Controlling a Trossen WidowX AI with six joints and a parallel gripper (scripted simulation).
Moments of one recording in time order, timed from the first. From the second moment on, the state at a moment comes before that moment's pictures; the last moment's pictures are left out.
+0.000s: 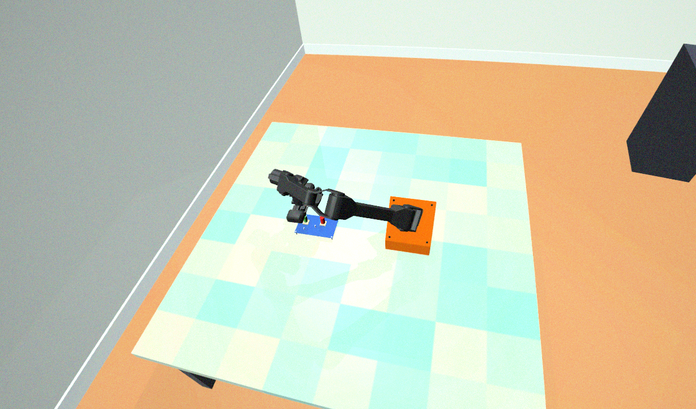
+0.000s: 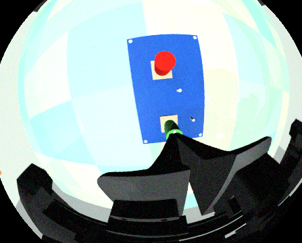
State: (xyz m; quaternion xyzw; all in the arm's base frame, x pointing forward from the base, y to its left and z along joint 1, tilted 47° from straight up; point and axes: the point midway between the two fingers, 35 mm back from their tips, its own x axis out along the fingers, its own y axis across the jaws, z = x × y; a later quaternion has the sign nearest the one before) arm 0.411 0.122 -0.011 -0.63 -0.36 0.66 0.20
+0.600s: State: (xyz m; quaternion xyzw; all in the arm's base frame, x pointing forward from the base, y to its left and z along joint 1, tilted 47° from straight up) arm 0.411 0.122 -0.011 -0.63 -0.36 0.66 0.20
